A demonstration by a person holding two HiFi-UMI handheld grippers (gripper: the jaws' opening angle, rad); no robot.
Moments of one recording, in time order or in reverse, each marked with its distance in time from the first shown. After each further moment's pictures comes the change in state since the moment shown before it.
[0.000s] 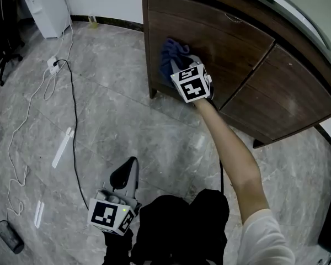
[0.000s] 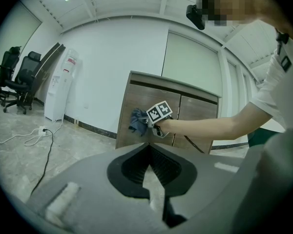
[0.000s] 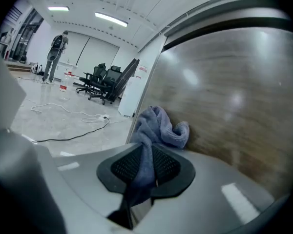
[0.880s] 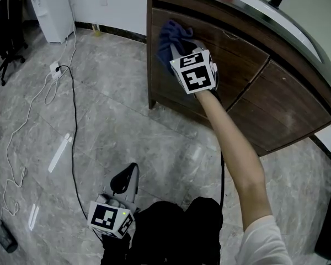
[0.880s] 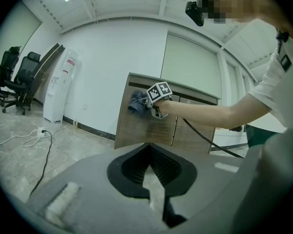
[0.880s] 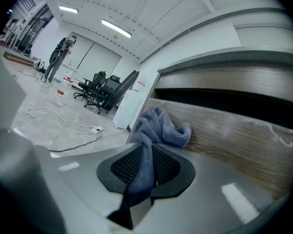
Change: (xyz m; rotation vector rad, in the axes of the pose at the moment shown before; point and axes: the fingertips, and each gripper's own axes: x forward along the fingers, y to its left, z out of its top) left arm 0.001 -0.006 0.009 -0.001 -0.020 -0.007; right arm -0.033 -0.036 0.121 -0.066 -0.127 -0.060
